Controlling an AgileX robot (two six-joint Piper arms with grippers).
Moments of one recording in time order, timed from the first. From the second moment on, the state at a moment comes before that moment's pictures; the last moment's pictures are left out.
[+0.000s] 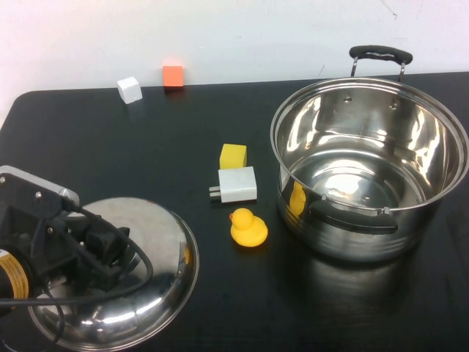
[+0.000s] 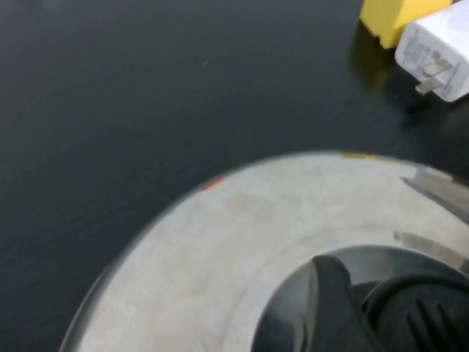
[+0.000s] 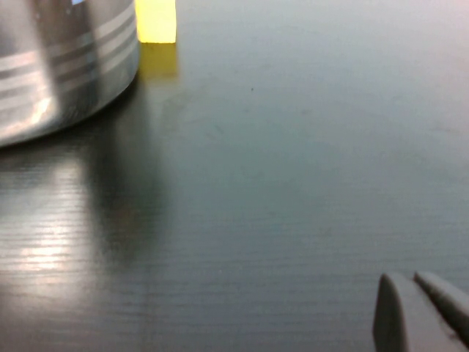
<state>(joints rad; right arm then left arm) -0.07 -0.01 0.02 -0.01 0.42 -0.05 -0.05 1.26 -0.48 1.17 -0.43 -0.97</state>
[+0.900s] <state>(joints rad) -0.07 -0.01 0.02 -0.01 0.42 -0.05 -0.27 1.50 -1.30 1.78 -0.62 -1.80</state>
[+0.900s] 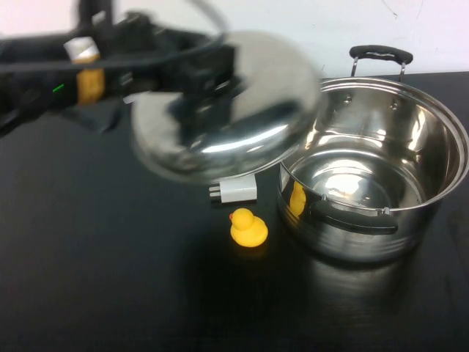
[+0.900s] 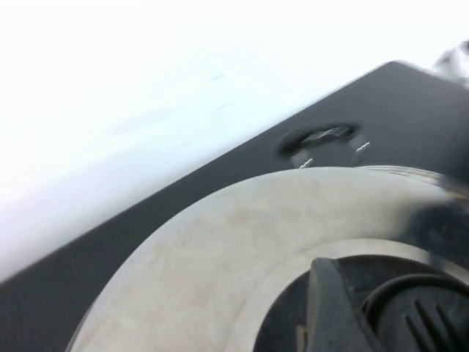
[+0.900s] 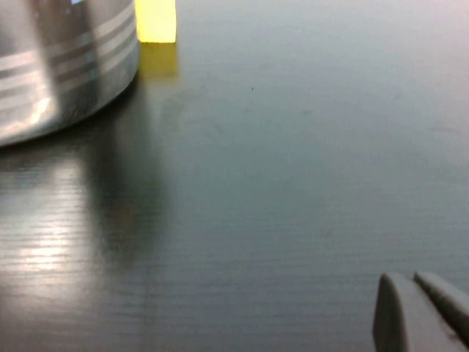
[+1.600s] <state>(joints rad) -0.07 -0.01 0.02 -0.01 0.42 -0.05 -0.55 1.89 -1.71 1.79 -0.67 -1.78</state>
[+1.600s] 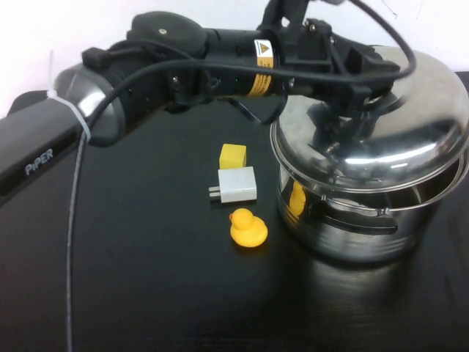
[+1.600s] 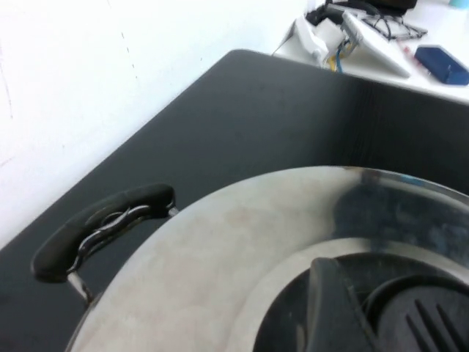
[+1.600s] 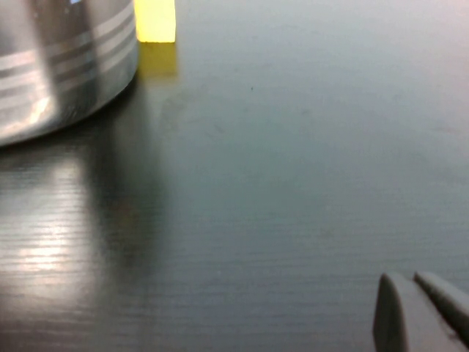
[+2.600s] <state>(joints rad) -0.07 -0.01 0.02 -0.01 0.42 -0.05 -0.56 1.93 -1.71 1.79 -0.69 -1.67</state>
